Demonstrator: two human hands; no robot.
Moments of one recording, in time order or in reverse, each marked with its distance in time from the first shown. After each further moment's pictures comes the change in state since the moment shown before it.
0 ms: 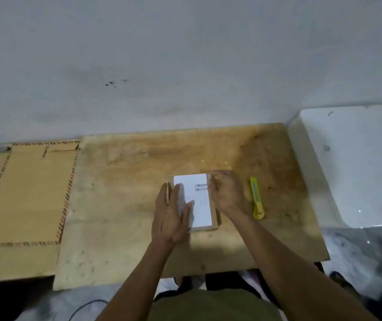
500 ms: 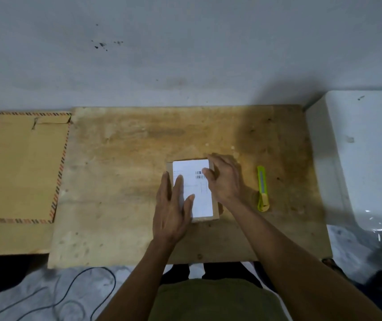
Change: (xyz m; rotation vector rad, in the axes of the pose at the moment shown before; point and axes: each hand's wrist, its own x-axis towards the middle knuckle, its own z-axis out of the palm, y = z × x) left_hand -0.007 -0.019 0.036 -0.012 0.052 -0.010; right_hand 0.019 0.013 0.024 -0.062 -0.125 0.018
